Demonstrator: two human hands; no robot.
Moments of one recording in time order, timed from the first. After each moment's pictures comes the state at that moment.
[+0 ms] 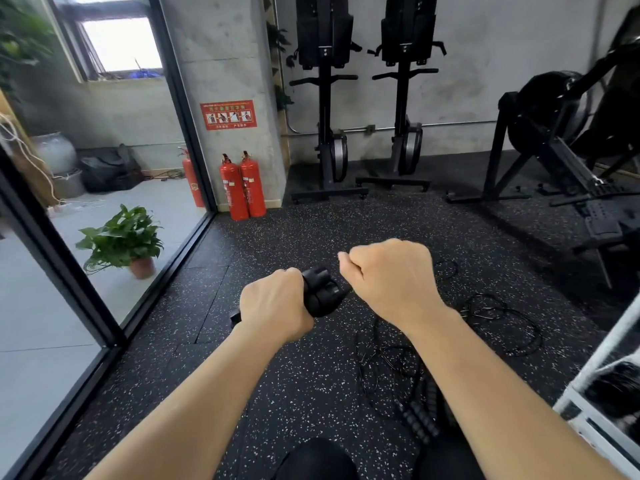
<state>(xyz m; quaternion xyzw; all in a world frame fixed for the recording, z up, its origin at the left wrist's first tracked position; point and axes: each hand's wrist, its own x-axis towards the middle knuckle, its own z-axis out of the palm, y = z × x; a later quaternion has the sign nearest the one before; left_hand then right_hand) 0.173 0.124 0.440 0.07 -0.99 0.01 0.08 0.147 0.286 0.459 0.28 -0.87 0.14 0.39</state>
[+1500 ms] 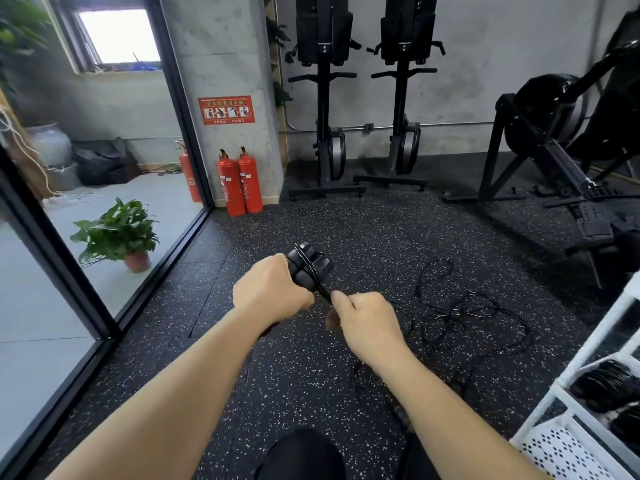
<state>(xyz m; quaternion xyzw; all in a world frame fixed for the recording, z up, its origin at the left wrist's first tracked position) 0.171 0.128 0.449 0.14 -0.97 -0.19 0.07 0.182 0.274 0.413 0.06 -0.89 0.44 -0.01</state>
